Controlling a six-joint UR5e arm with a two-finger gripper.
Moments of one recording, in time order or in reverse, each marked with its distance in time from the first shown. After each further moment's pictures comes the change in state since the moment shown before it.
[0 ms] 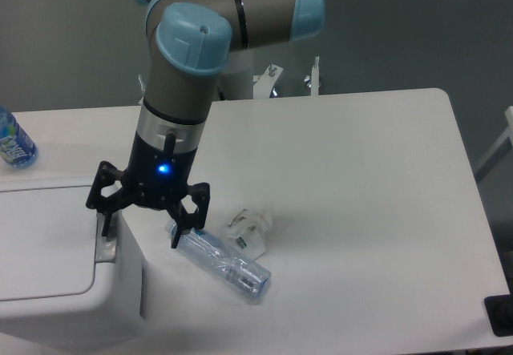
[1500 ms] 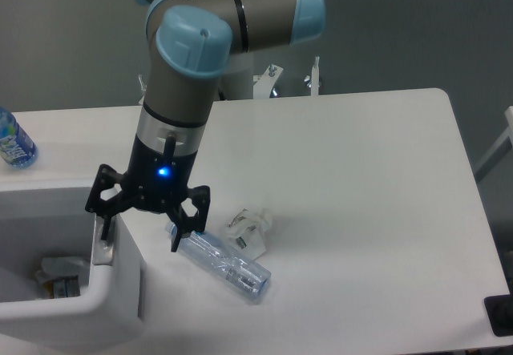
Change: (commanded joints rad) arm 0.009 -0.005 0.112 0.000 0.003 0.011
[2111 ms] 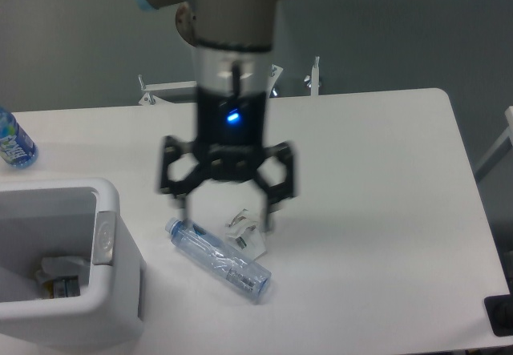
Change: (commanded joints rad) arm 0.195 0.054 0.077 -0.043 0.305 0.318
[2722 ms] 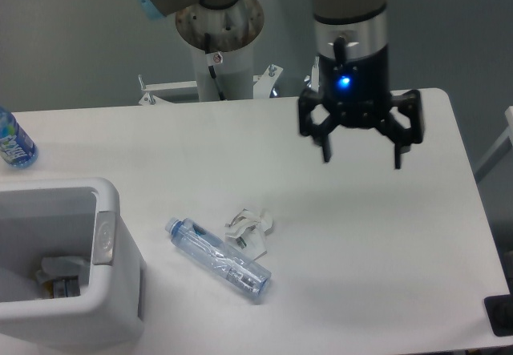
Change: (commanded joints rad) arm 0.135 0.044 -0.113 -0.200 0.215 0.682
